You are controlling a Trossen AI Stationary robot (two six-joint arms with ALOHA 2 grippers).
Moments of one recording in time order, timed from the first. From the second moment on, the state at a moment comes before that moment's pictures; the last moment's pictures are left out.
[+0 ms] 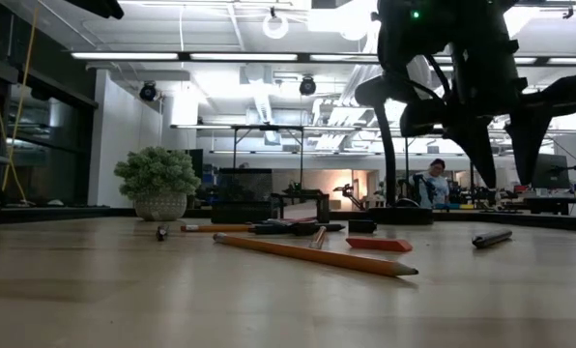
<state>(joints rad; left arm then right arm) -0.48 0.91 1.04 -1.12 -0.75 -0.10 0.09 1.59 1.03 -1.10 -0.08 1.87</state>
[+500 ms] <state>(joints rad) -0.48 0.91 1.04 -1.05 -0.81 -0.10 0.06 1.59 0.85 -0.92 -0.06 1.87</state>
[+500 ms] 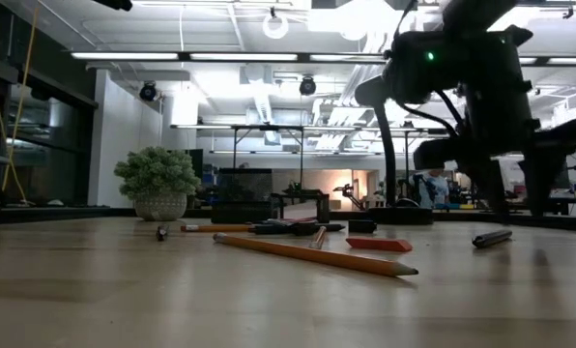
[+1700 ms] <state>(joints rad) -0.48 0.91 1.04 -1.04 -0.81 -0.11 0.02 1.58 0.87 -0.78 0.05 1.77</state>
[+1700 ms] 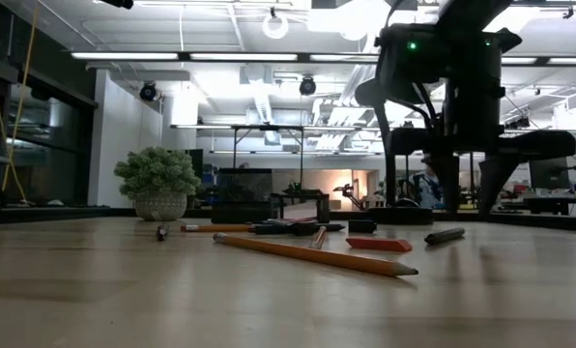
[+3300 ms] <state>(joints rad) -0.48 0.91 1.04 -1.04 -0.80 -0.10 -0.04 1.66 0.86 -0.64 0.05 1.71</state>
